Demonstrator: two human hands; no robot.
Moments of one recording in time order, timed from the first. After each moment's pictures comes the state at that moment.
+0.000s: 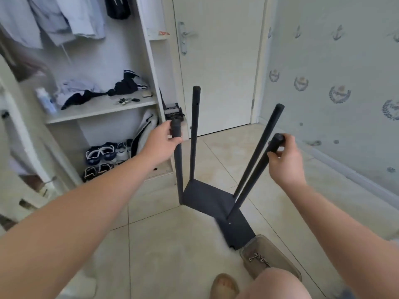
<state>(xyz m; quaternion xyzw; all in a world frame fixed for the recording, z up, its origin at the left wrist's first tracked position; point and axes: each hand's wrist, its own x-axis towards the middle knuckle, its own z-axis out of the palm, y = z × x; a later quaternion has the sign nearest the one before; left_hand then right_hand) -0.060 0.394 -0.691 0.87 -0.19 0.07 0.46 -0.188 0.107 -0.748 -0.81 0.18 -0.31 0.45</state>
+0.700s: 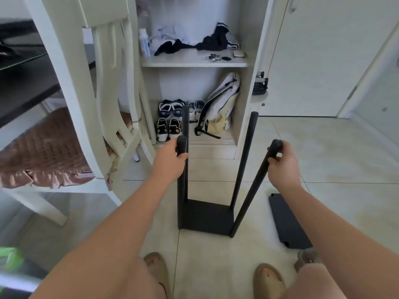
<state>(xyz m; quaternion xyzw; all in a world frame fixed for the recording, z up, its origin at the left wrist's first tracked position) -0.103 0.624 -0.824 0.90 0.09 0.12 0.41 -0.082 0.330 -0.850 -0.87 0.08 -0.14 0.47</state>
